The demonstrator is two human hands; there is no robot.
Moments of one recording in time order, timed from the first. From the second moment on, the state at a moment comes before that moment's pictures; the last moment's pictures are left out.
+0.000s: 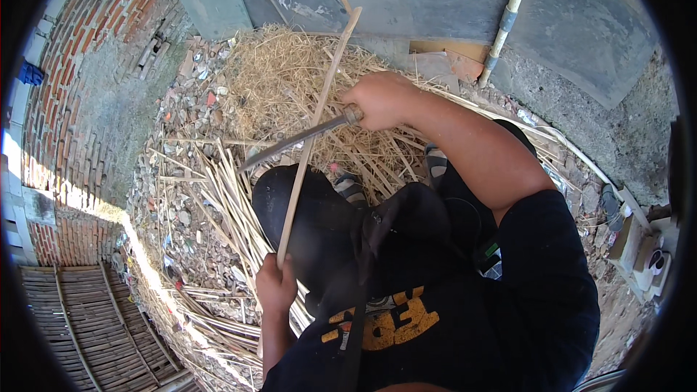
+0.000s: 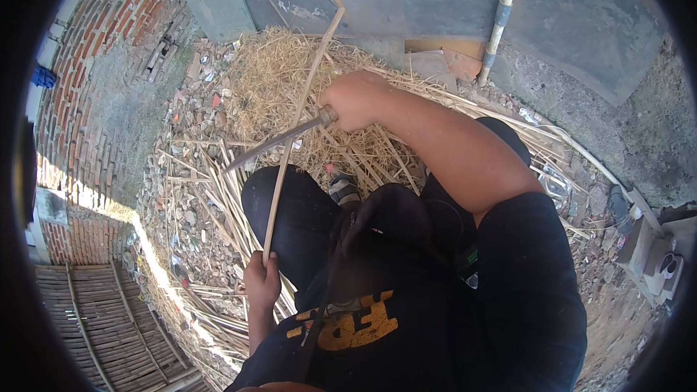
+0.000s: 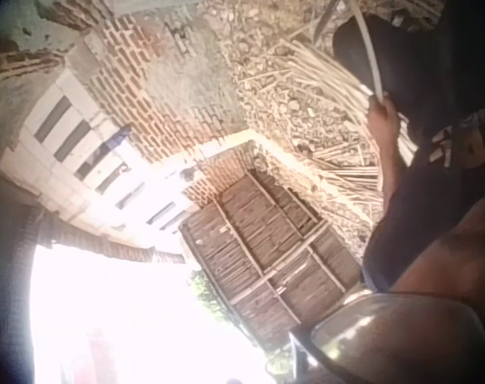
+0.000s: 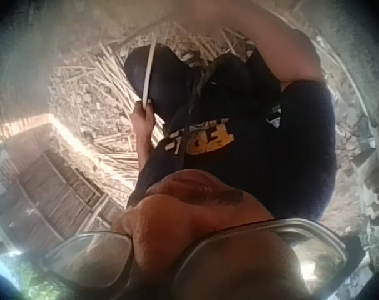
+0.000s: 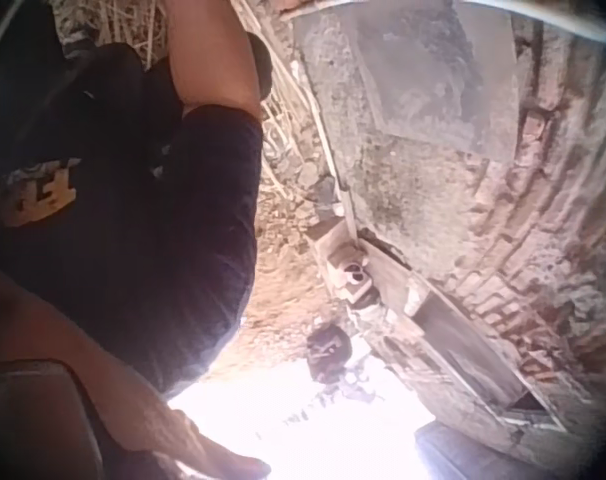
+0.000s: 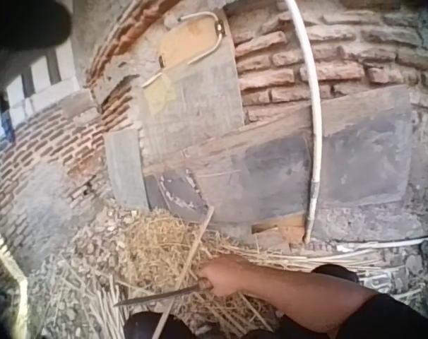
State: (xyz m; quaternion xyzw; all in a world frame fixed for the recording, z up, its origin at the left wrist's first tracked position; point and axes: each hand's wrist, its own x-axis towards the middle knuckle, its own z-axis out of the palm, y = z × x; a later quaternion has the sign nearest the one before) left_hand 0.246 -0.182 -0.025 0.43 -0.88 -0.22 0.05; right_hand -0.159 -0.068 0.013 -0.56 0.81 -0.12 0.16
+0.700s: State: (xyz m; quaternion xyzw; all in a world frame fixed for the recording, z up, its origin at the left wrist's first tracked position) left_hand 0.252 -0.194 -0.039 0.39 -0.90 -0.20 0.05; right_hand -0.159 -0.083 -0.004 -0.48 0.84 -0.22 0.15
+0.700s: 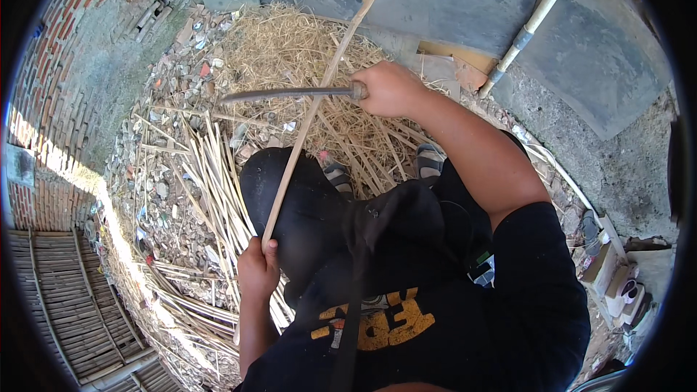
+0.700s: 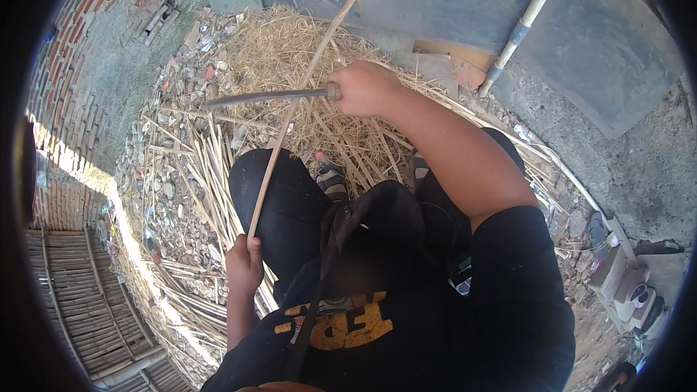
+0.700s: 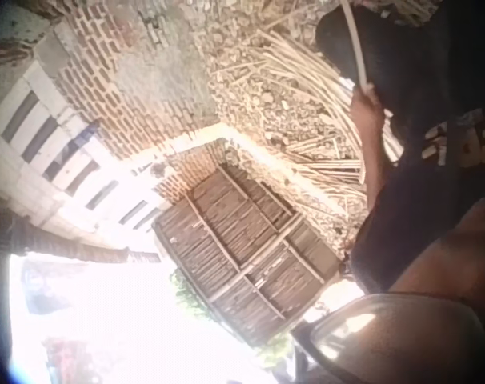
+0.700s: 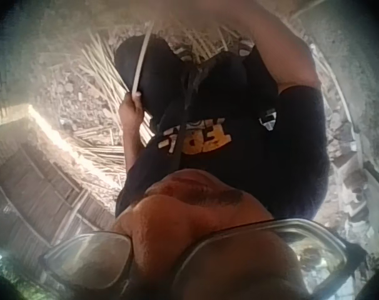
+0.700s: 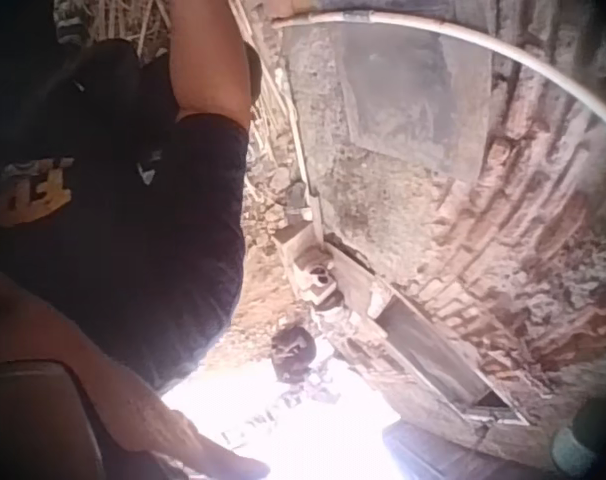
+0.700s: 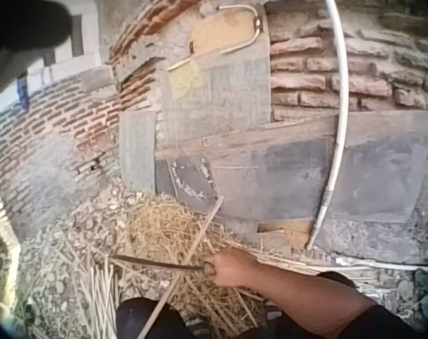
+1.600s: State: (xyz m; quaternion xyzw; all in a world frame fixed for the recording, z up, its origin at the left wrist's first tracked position) left_hand 0.255 -0.199 -0.050 0.36 -0.91 -0.20 0.08; right_hand -0.185 -0.077 -0.013 -0.48 0.85 -0.20 0.09
